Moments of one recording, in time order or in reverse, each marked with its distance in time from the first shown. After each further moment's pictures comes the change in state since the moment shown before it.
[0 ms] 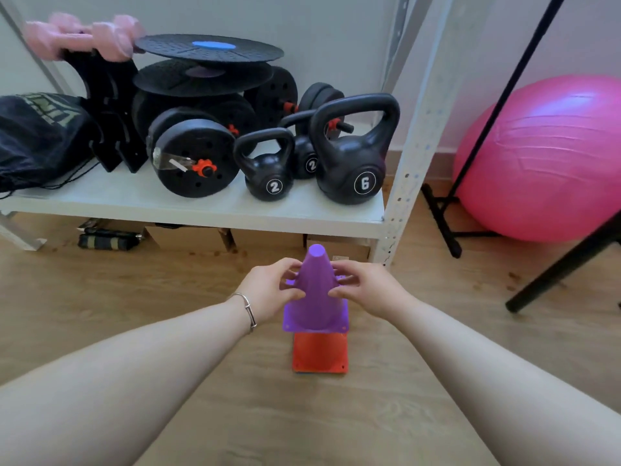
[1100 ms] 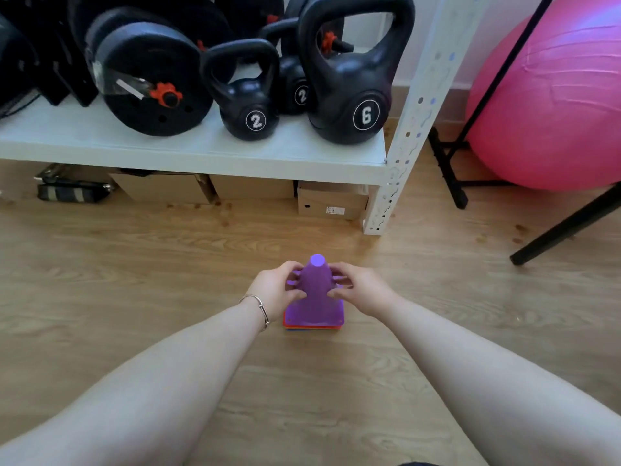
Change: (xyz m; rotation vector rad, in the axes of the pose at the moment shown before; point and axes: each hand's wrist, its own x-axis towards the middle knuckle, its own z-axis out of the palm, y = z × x) left_hand 0.011 -0.072 0.111 -0.077 -0.108 -0.142; right_hand 0.002 0.112 0.074 0.035 -0.125 0.183
